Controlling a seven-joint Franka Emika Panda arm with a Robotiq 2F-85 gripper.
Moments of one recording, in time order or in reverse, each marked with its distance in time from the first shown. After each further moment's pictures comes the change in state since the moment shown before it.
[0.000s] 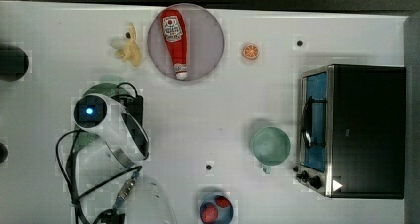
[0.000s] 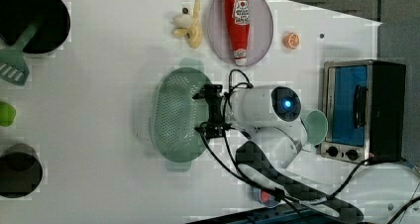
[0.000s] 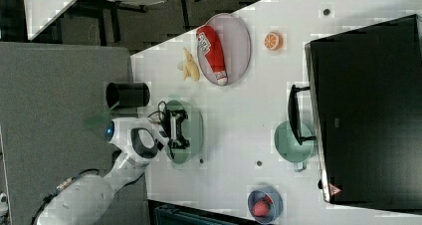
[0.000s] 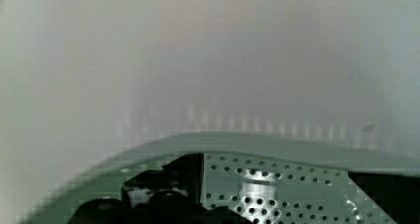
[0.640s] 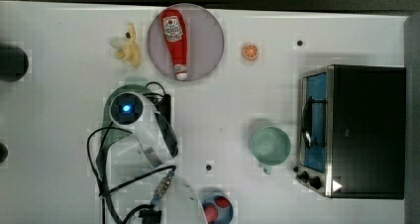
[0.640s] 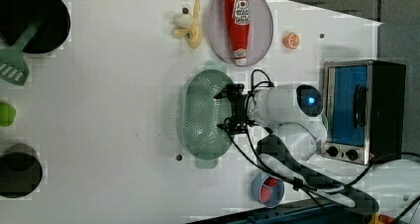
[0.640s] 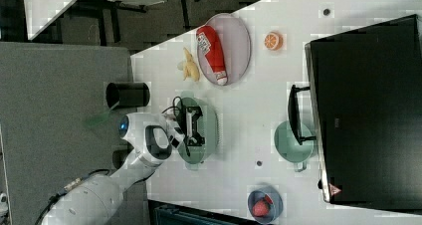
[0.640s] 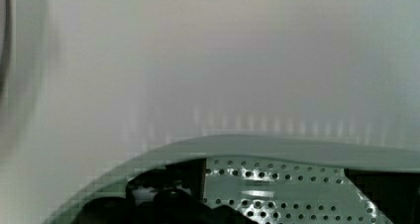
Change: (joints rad) arm -0.124 -0.031 -0.025 -0.064 -0.012 0.017 -0.121
